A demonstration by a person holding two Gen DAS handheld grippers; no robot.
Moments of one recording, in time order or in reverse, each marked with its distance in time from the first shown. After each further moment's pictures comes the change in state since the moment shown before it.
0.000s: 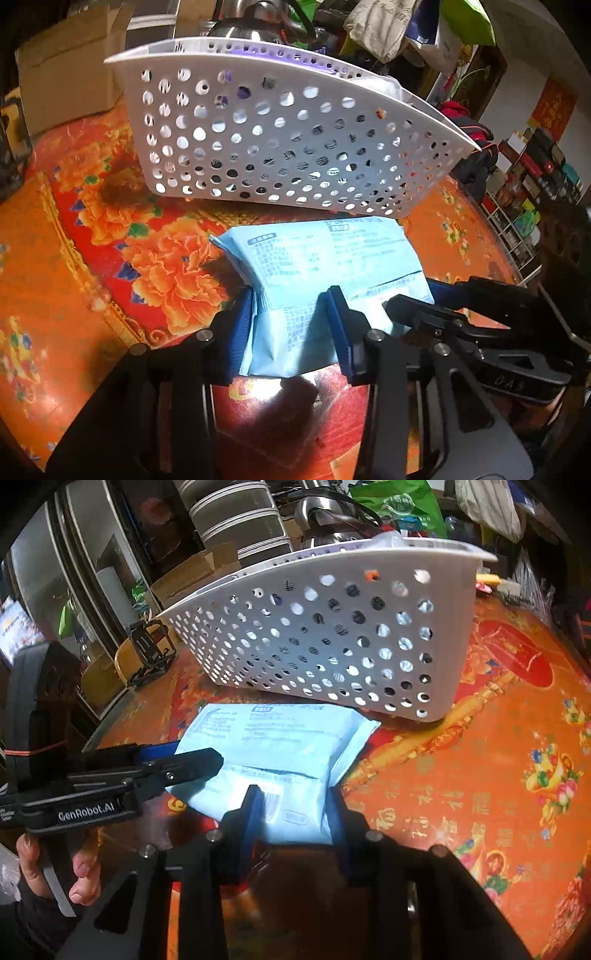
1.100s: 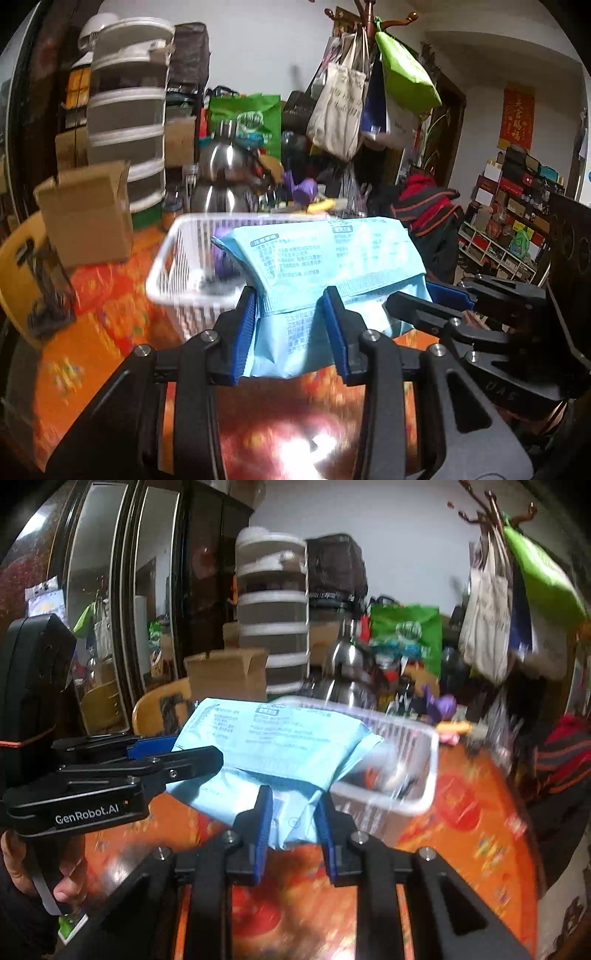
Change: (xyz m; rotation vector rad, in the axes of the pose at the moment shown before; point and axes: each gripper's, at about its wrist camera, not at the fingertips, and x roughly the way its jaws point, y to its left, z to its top) left arm -0.167 -0.066 0.049 0.166 -0.366 0.023; right arm -0.132 0.079 0.056 -0.226 -0.355 -0.158
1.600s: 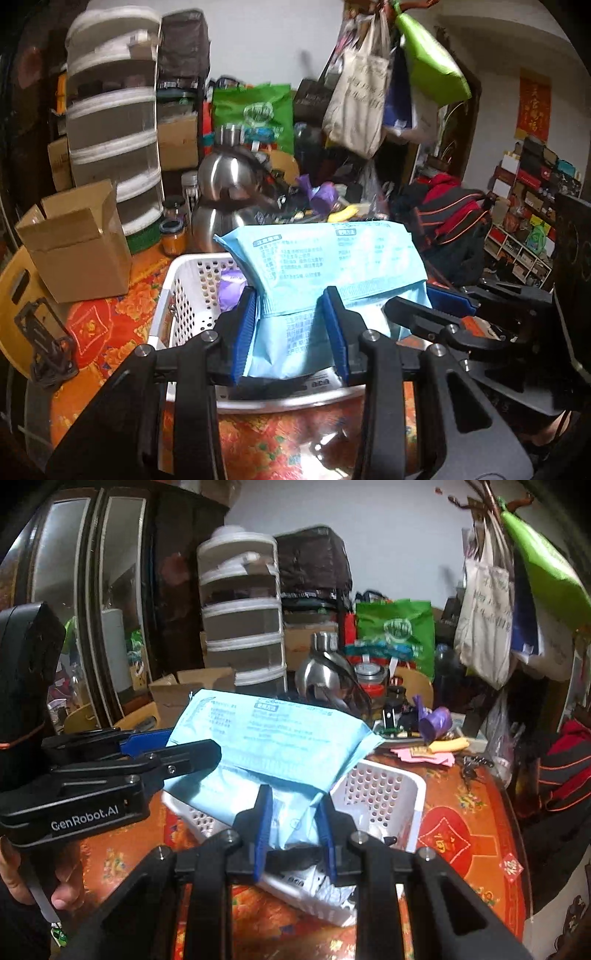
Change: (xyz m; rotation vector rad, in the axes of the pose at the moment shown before) left arm 0.087 0.011 0.110 0.028 0.049 0.054; right arm 0.078 -0.065 0.074 0.058 0.050 -0.009
